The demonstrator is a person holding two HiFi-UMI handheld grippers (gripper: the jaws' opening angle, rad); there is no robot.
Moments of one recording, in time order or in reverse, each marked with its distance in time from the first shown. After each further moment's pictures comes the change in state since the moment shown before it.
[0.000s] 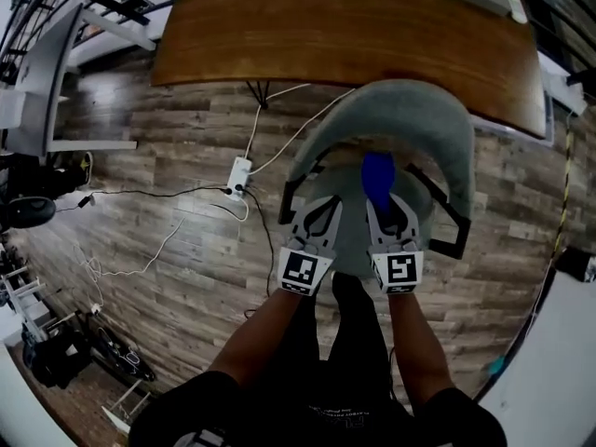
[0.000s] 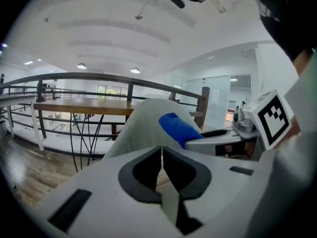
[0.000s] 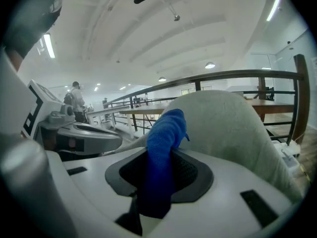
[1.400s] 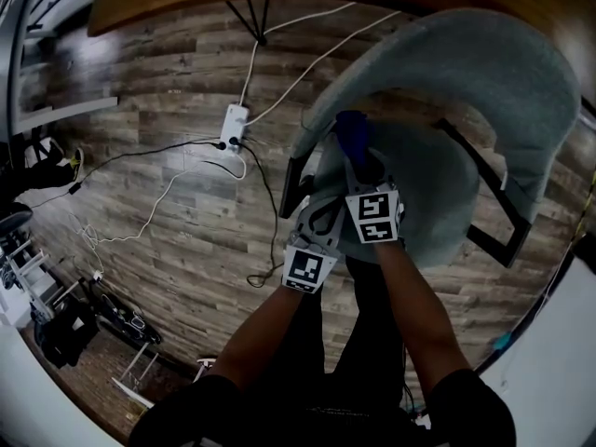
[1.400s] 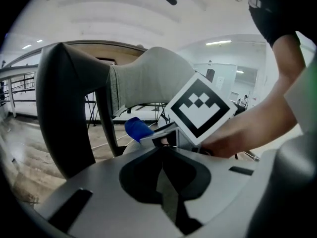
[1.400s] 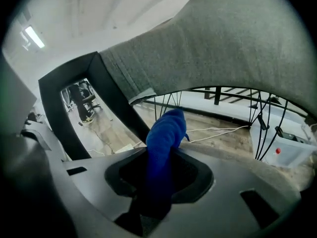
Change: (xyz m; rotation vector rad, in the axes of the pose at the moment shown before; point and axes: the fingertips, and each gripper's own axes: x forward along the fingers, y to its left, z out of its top) left arm -0.017 0.023 -0.223 -0.089 0.225 -0.020; right arm 0.153 0.081 -0.215 0.021 0.385 0.114
